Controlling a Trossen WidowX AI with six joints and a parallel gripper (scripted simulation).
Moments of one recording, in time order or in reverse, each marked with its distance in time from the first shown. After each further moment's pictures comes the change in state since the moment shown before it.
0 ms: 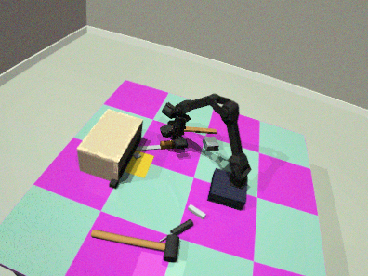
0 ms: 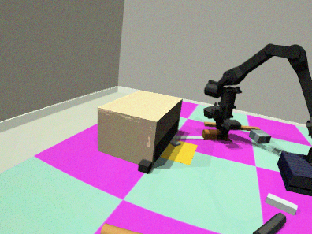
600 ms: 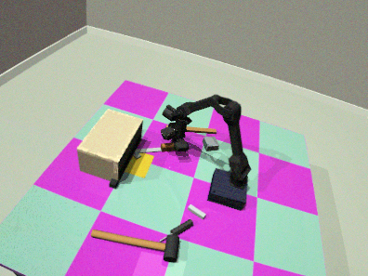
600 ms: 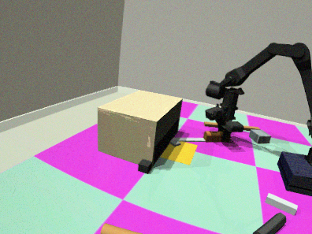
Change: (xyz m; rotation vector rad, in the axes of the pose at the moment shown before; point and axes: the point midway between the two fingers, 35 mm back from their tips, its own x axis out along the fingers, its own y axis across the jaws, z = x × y) arm 0.000 0.019 0.000 0.001 0.000 0.001
